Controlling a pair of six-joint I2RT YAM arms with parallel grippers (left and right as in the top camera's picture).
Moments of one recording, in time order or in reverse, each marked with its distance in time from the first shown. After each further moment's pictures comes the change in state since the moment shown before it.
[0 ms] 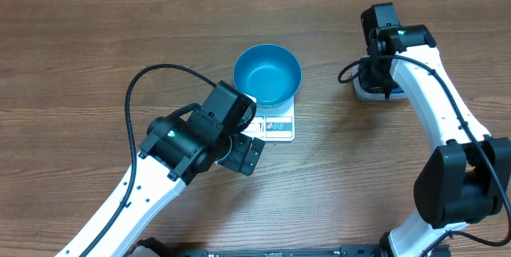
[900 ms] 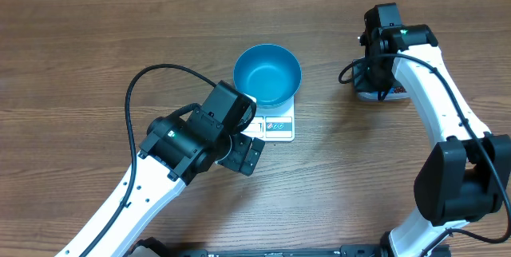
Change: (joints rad) left arm 0.000 0.000 0.000 0.000 0.000 0.000; right arm -0.014 0.013 0.000 0.005 -0.240 -0.052
